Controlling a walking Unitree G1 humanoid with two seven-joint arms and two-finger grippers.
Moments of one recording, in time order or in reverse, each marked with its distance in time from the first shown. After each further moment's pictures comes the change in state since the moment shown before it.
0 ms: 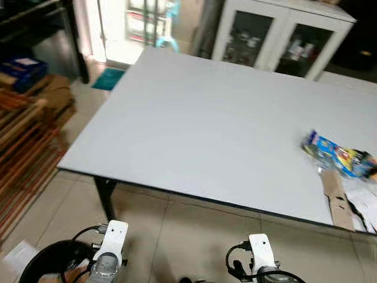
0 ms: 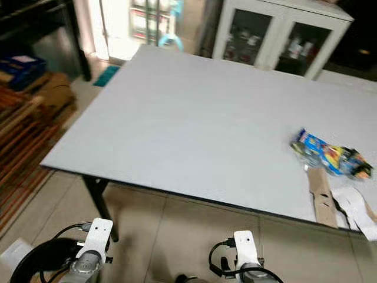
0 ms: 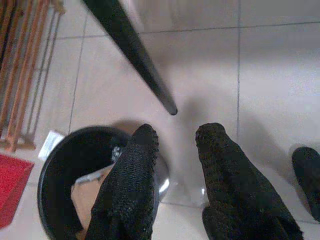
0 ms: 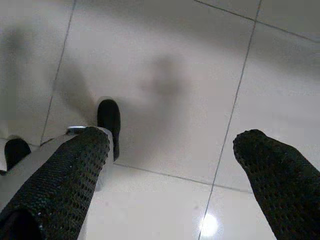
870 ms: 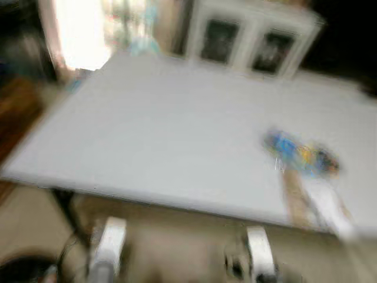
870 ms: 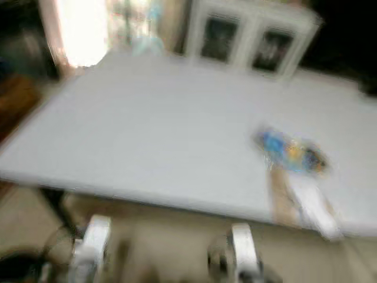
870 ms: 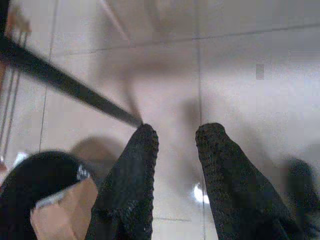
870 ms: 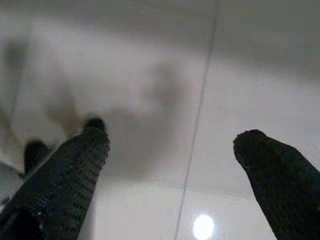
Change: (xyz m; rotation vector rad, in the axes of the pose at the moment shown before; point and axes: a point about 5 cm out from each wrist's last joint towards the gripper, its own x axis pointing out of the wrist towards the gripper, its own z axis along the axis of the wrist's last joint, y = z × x) left arm 0.000 0.004 -0.001 0.017 -0.003 0.007; right arm -0.001 0.002 -0.009 0.012 0.020 -0.004
